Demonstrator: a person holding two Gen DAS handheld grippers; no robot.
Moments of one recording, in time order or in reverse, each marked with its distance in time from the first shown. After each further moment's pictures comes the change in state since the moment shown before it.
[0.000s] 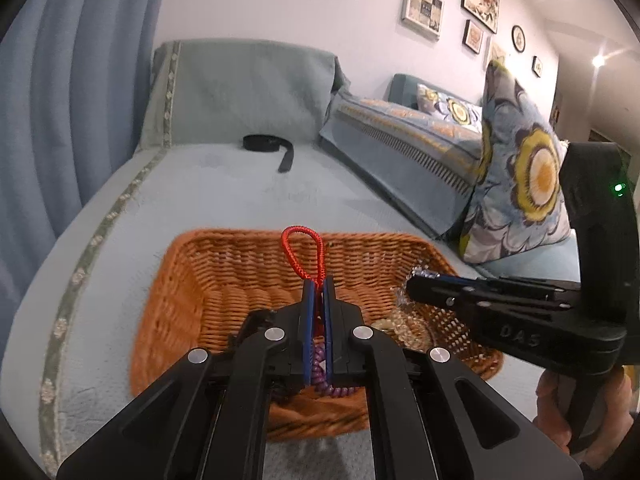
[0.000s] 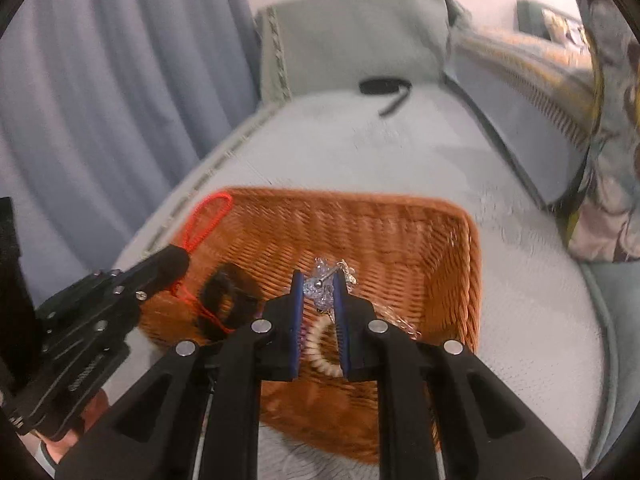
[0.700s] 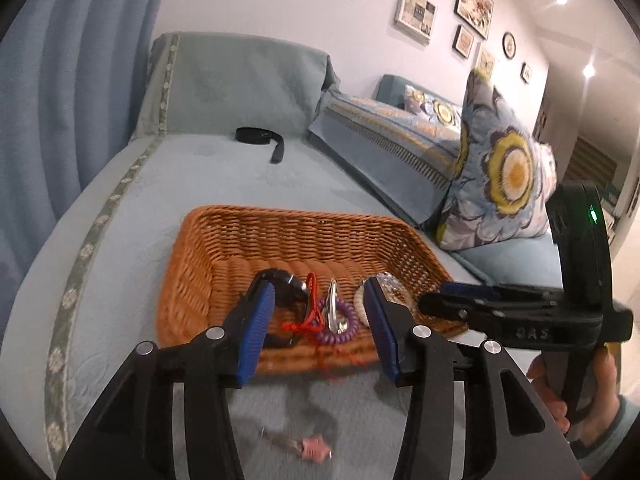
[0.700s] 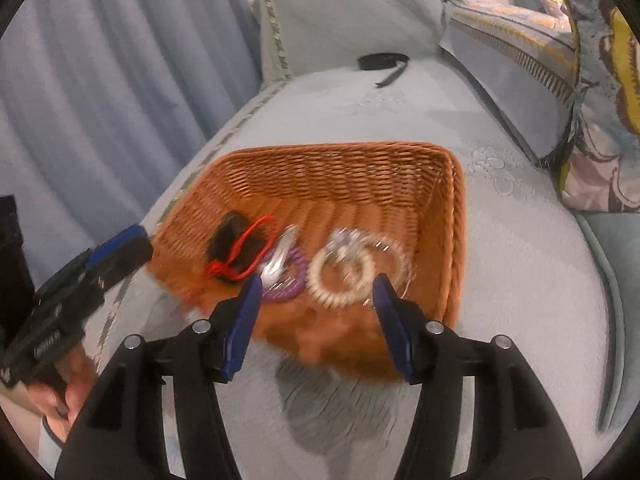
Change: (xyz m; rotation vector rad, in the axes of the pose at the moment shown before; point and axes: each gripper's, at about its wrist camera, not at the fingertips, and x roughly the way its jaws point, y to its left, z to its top) left arm -0.061 0.017 -0.022 -0.037 0.002 -0.076; right arm -0.042 0.001 -0.042 0.022 0.044 0.059
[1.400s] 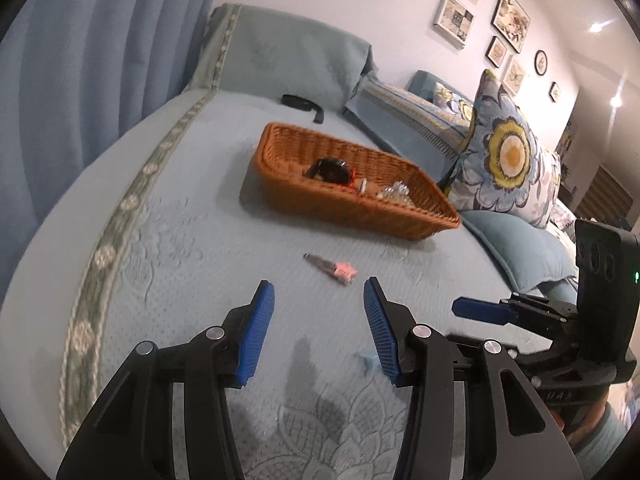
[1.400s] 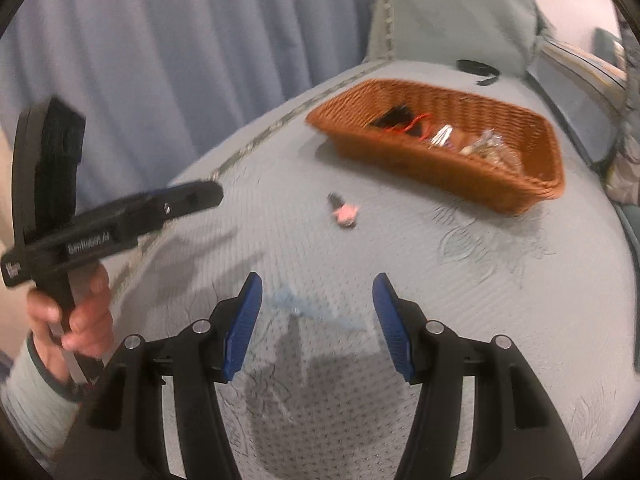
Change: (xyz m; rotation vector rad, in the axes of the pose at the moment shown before) left arm -0.099 0.024 -0.106 -0.150 0.065 0.065; right arm -0.039 0.101 -0.131 -0.293 0.066 0.132
